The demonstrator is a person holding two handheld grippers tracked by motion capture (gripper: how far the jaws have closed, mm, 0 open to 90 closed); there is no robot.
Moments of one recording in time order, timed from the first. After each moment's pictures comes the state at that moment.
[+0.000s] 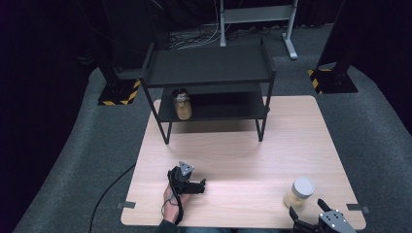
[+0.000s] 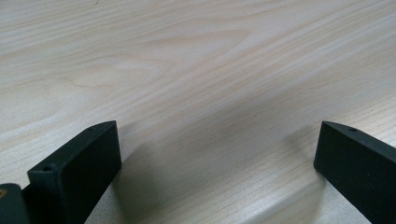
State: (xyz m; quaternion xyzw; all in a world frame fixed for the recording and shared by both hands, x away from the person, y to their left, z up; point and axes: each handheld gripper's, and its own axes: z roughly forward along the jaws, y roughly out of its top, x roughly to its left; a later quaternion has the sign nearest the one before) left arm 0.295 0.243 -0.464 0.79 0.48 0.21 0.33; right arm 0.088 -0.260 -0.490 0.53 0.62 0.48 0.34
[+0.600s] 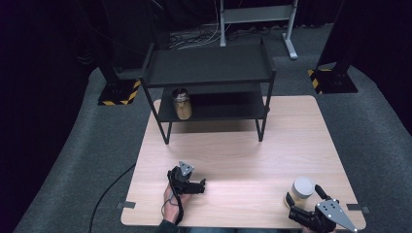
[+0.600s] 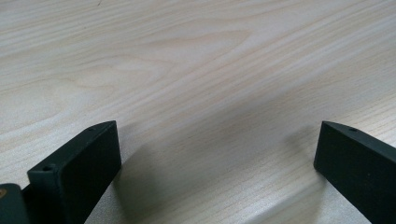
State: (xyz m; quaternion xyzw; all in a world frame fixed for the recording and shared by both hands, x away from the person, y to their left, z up) left arm 0.294 0.242 -0.465 0.79 0.48 0.21 0.33; right arm 0.113 -0.254 -0.498 0.50 0.59 0.51 0.37
